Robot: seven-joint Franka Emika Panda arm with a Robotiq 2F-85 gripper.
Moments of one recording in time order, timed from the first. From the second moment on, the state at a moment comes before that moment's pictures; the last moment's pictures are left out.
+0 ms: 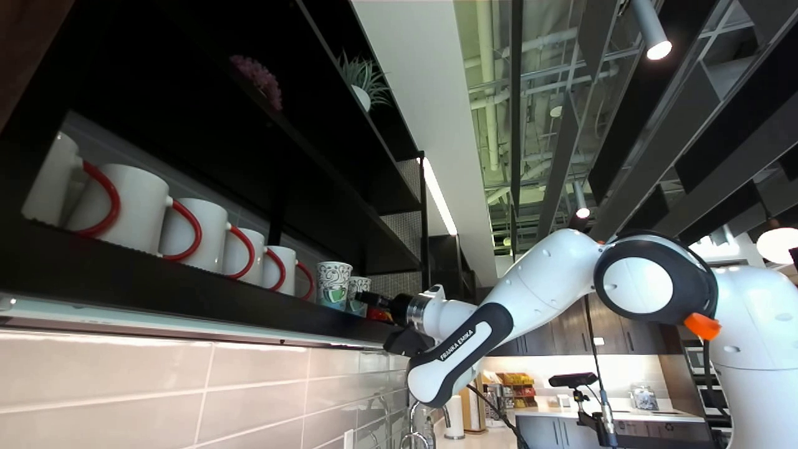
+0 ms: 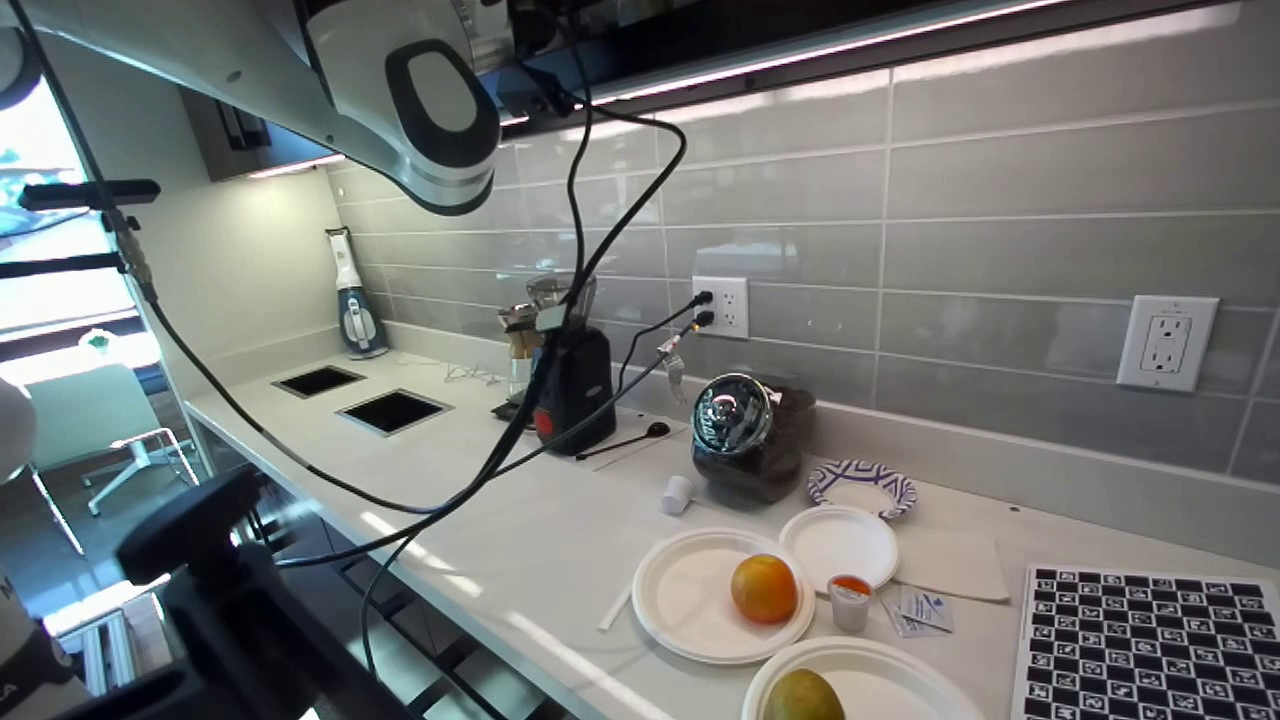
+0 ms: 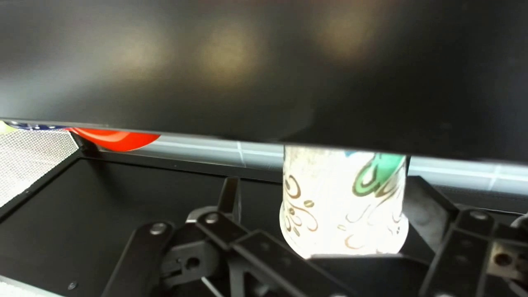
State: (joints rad) arm -2.16 -0.32 1.73 -2.04 -0.02 3.98 0.48
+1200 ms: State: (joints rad) arm -1.22 -0.30 0.81 -2.18 -0.24 3.70 0.63
